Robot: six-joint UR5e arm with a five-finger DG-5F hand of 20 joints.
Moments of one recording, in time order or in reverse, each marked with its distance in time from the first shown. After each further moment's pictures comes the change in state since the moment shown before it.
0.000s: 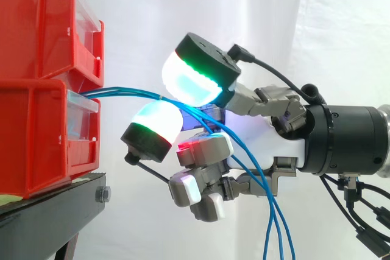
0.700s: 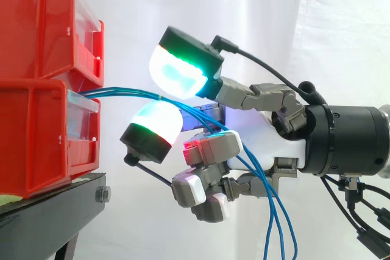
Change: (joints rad) arm 0.004 0.000 -0.001 0.000 0.001 0.000
